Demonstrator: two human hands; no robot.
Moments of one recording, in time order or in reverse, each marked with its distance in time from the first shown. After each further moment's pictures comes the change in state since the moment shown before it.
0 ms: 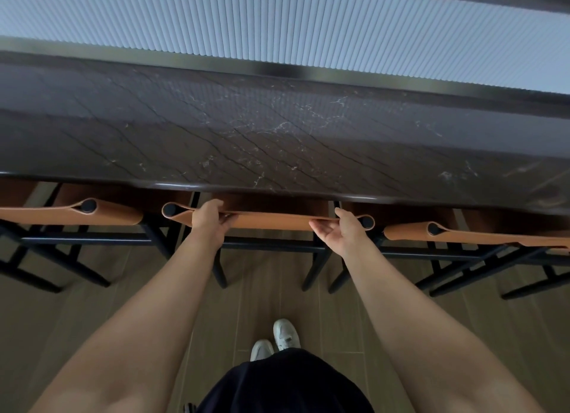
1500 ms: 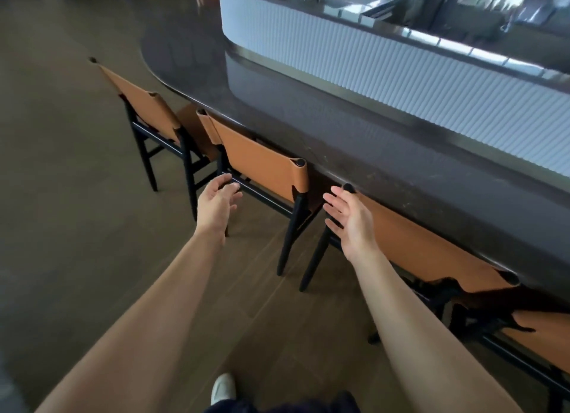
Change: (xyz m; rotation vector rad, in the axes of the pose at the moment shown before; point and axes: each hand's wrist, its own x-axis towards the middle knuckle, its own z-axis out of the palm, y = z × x) left_hand -0.183 0.033 -0.325 0.008 0.266 0.682; right_hand -0.186 0.235 0.076 -0.803 -0.660 -0.344
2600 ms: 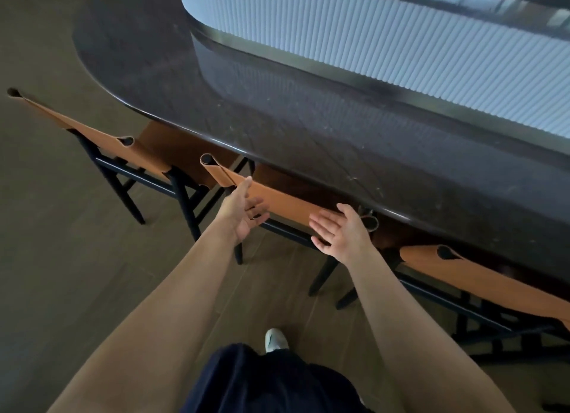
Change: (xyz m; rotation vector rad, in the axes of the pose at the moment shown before) left_hand 0.352 0.034 0.007 -0.137 -0.256 -0.591; right_hand 0.231 0.016 0.212 0.401 0.127 0.459
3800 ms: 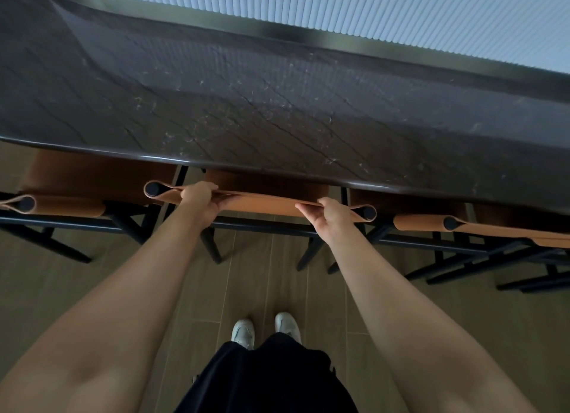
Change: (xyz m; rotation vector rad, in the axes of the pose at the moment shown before) left_hand 0.161 0.066 0.006 0.158 -0.014 -0.193; right_hand 0.086 -0.010 0.050 0.450 0.423 -0.138
